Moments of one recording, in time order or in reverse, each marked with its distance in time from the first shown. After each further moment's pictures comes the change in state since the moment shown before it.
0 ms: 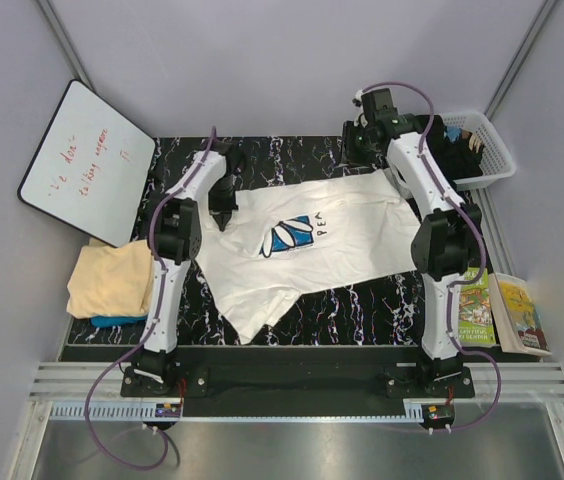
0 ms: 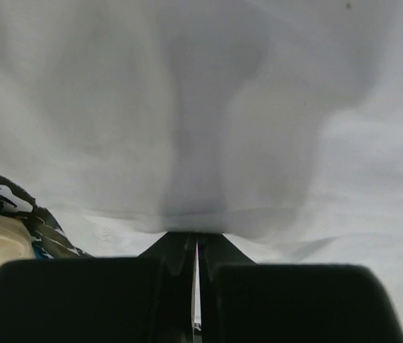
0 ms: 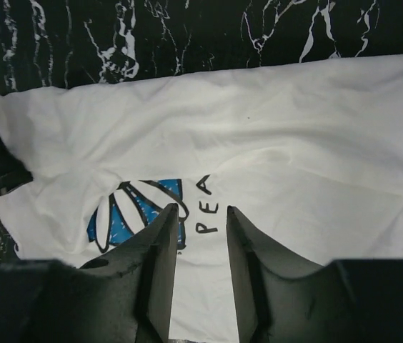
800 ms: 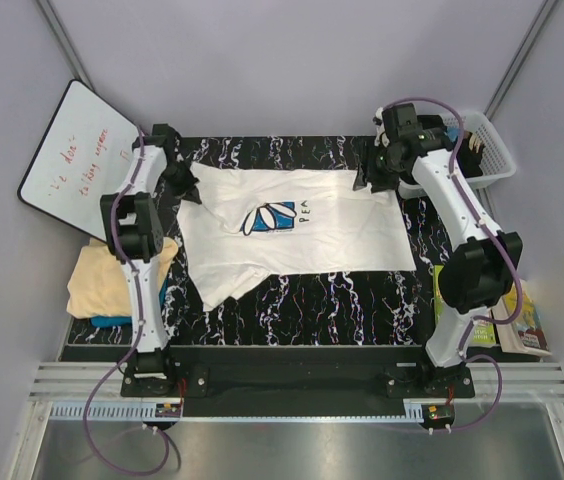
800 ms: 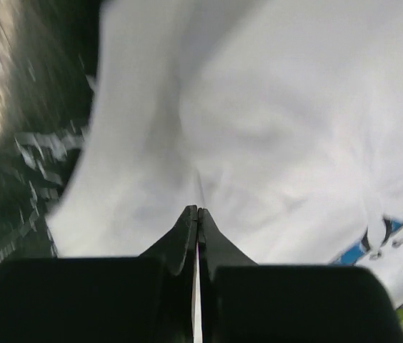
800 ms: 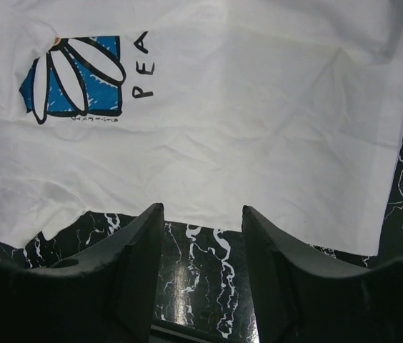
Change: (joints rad) left arm 0.314 -0.022 0.029 0.294 0.344 -0.136; right arm -0.022 -0.378 -0.342 -0.093 0.026 -0.013
